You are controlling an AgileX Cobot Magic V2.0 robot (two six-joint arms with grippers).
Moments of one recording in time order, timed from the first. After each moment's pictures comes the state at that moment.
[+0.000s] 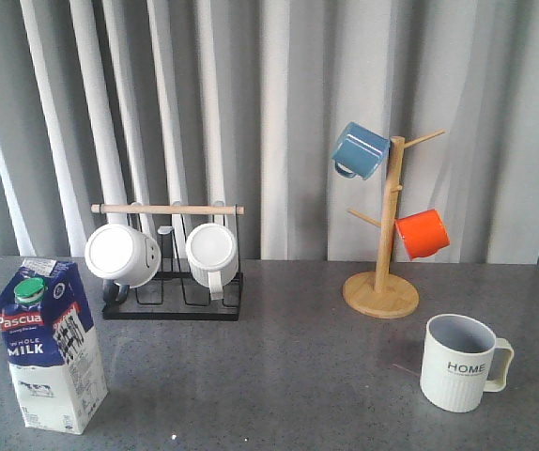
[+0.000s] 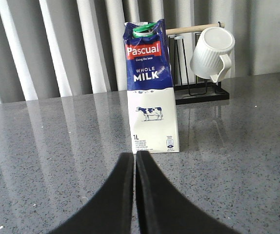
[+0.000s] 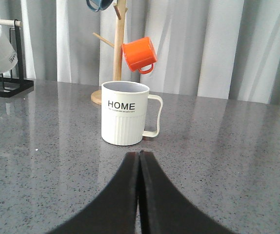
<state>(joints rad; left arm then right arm) -0.02 -0.01 0.02 0.04 0.09 0.04 0.02 -0.01 0.03 0.00 0.07 -0.05</state>
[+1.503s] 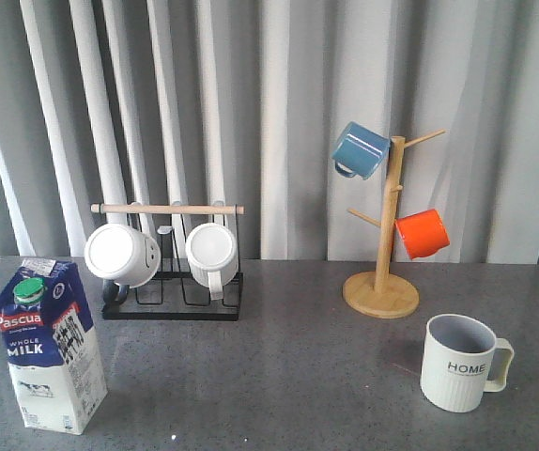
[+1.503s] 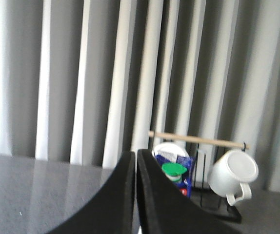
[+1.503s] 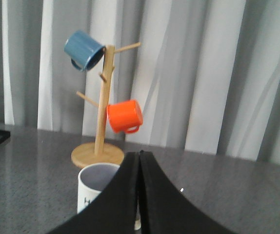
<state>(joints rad) -0.02 0.50 -0.38 -0.48 -0.21 0.33 0.02 0.64 -0.41 0.13 -0.18 -0.23</state>
